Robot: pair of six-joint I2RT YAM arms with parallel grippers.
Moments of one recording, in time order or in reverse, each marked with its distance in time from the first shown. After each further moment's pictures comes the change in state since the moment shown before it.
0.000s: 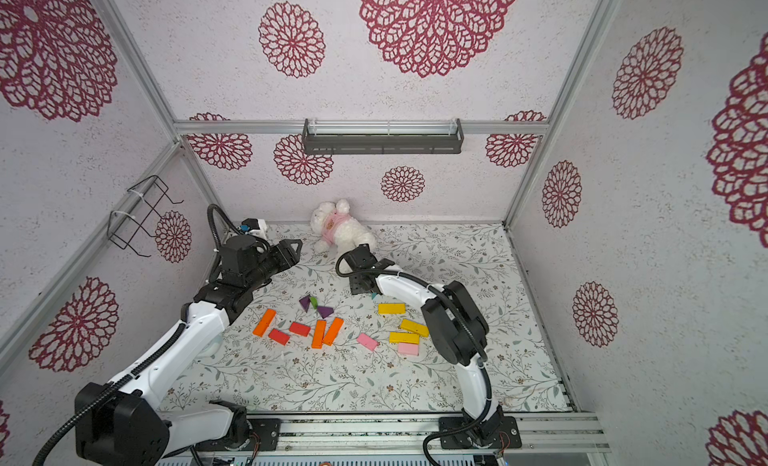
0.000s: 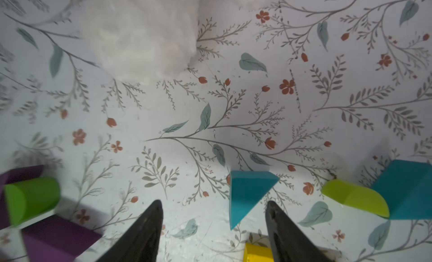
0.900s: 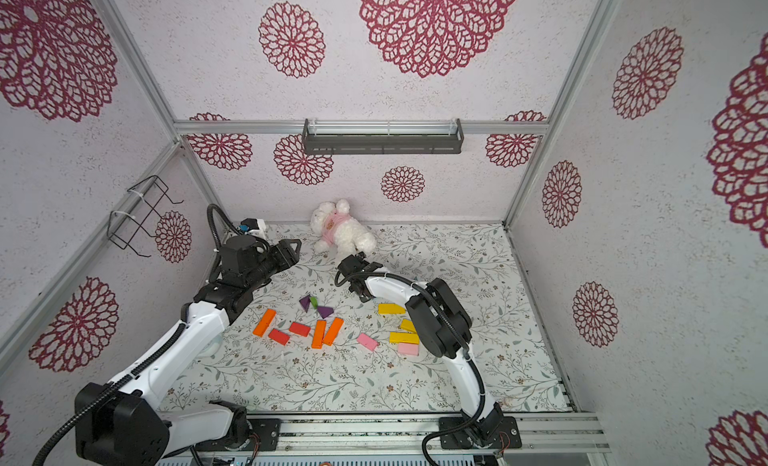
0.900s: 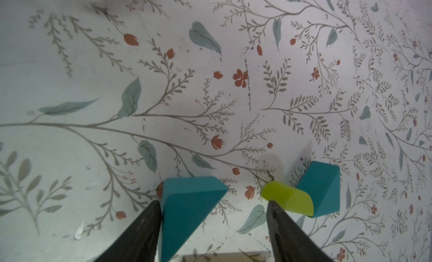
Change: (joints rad) left arm 0.000 0.000 0.000 0.000 -0.015 0.007; right arm 0.008 0.092 0.044 -0.123 0.258 -0.156
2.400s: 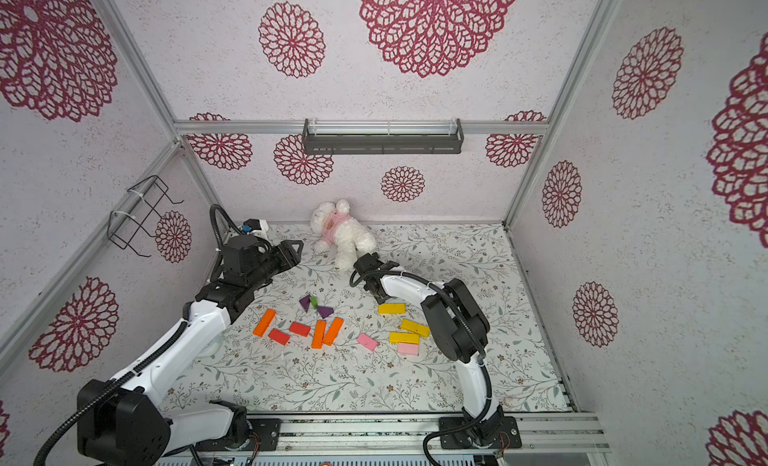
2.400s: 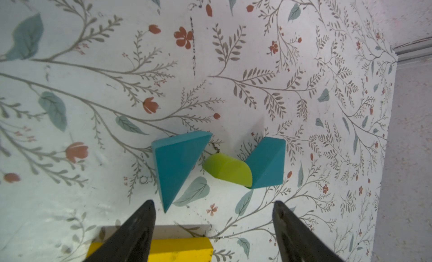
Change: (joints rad) left arm 0.000 0.013 0.000 0.000 0.026 -0.008; right arm -0.064 -0.124 -0.141 -0.011 0.025 -0.111
